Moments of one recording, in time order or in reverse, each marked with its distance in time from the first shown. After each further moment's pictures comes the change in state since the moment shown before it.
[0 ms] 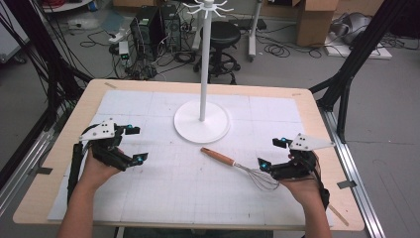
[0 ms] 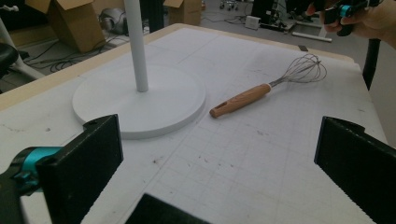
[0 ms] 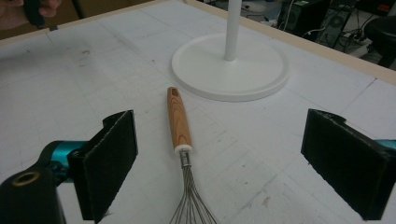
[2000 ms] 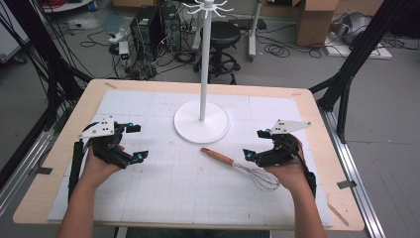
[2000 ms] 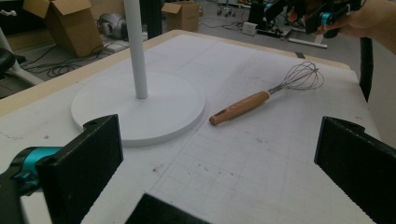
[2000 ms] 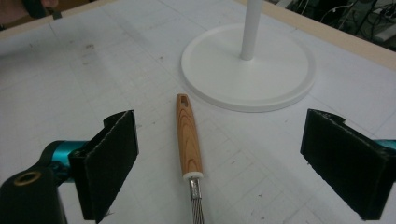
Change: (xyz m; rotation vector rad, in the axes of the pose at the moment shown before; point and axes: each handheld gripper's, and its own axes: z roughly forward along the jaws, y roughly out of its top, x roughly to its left) left arm 0.004 0.004 0.001 -0.022 -0.011 -0.003; right arm 0.000 0.035 0.042 0.116 0.054 0.000
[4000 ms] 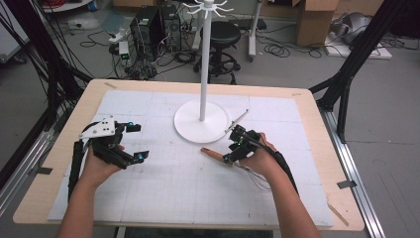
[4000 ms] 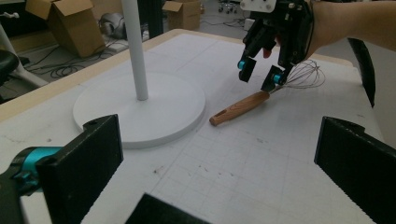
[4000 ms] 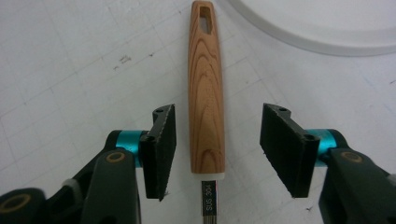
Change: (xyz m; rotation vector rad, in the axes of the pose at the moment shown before) left arm -0.004 0.004 0.000 0.010 0.008 0.018; right arm 0.004 0.022 0.104 0.564 0.110 -0.058
